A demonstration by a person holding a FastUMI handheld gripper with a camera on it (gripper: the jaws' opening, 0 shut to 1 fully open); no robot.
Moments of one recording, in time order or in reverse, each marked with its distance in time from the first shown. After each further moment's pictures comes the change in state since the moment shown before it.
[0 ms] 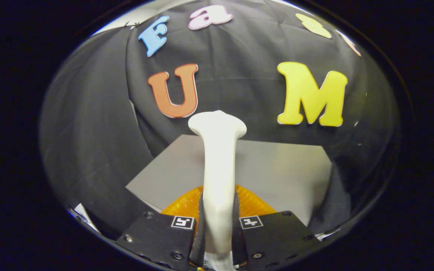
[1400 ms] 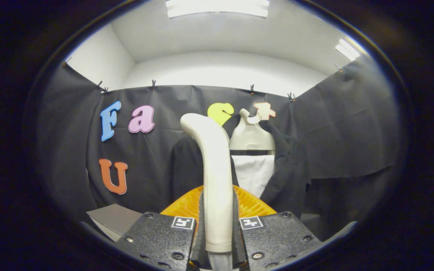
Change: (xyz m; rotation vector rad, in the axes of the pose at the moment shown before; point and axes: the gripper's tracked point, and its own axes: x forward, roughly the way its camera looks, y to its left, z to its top) arm -0.314 -0.280 0.138 -0.042 -0.708 -0.398
